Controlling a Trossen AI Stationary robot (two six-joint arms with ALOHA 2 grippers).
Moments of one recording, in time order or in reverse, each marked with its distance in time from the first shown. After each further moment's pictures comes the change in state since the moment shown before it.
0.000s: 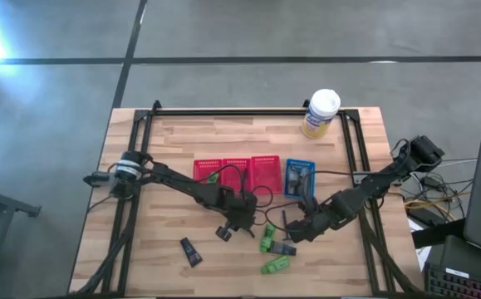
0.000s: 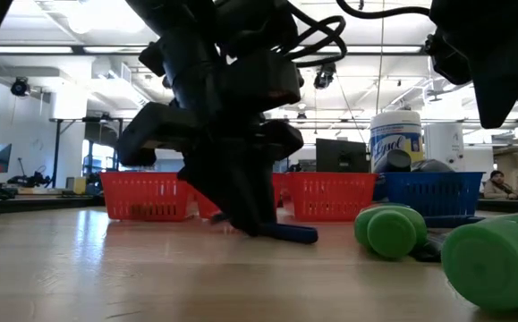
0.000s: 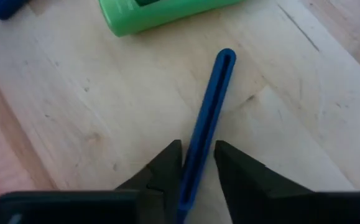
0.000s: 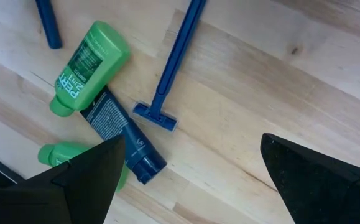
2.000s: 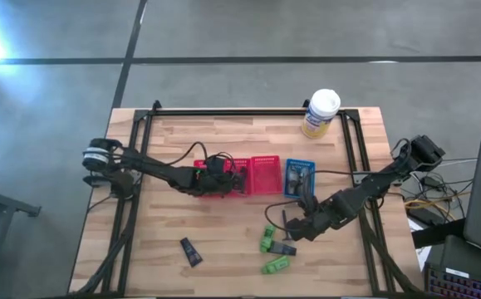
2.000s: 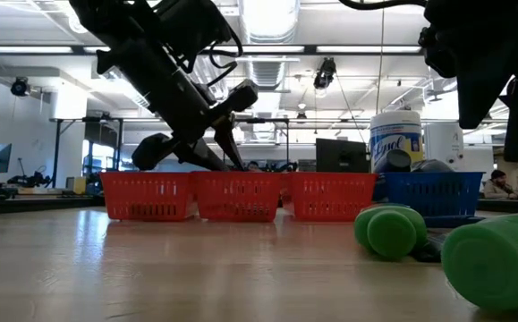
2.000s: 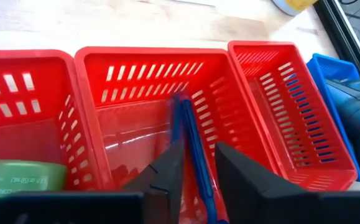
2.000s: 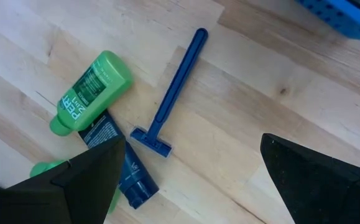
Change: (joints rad) left arm 0.117 -0.328 -0.378 0.286 -0.704 -1.720; right arm 0.000 -0.009 -0.002 -0.015 0.105 -0.069
